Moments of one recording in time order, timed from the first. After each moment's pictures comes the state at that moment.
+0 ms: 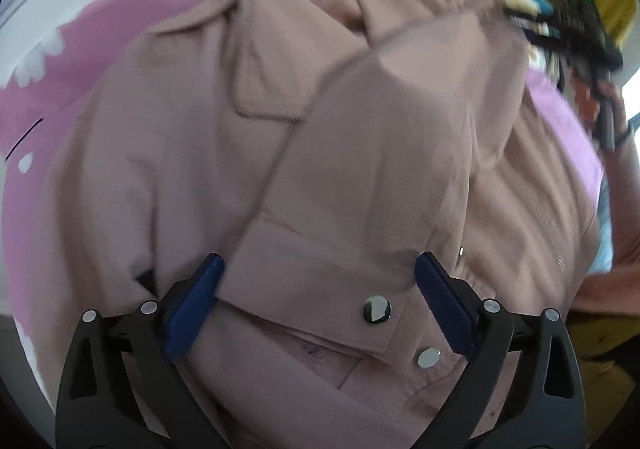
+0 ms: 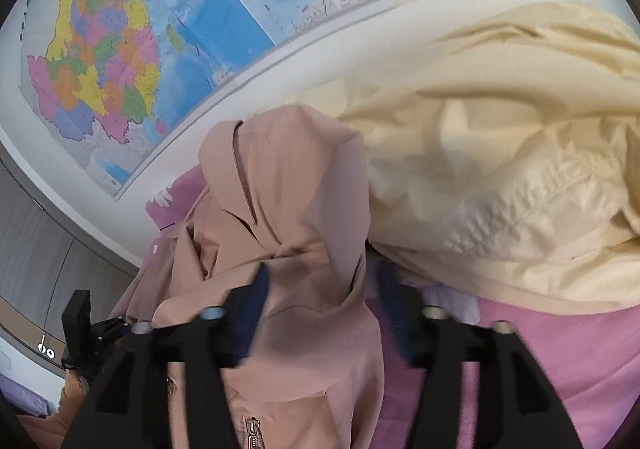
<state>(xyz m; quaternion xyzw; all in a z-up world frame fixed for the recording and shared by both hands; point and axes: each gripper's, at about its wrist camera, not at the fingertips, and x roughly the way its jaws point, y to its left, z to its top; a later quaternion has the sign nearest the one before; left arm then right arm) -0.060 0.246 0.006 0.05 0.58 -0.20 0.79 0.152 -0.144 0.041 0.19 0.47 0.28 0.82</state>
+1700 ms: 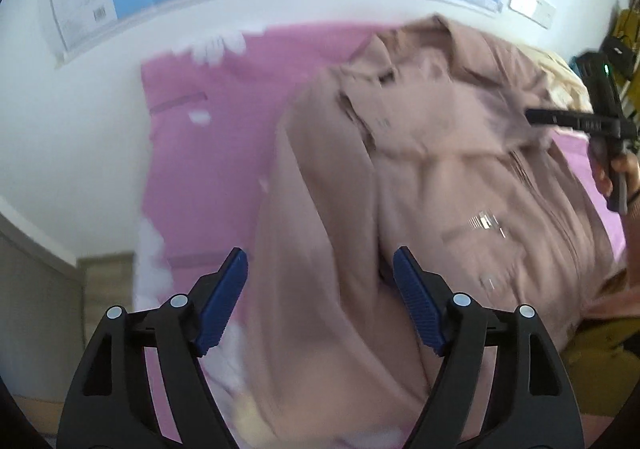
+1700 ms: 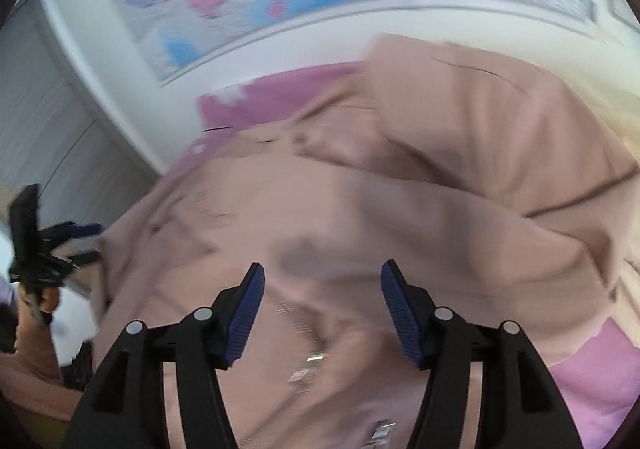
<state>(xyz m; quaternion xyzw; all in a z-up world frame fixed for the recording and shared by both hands) -0.171 0.357 0.084 0.00 0.49 -0.04 0.87 0.091 0.020 0.056 0.03 0.47 0.40 0.79</state>
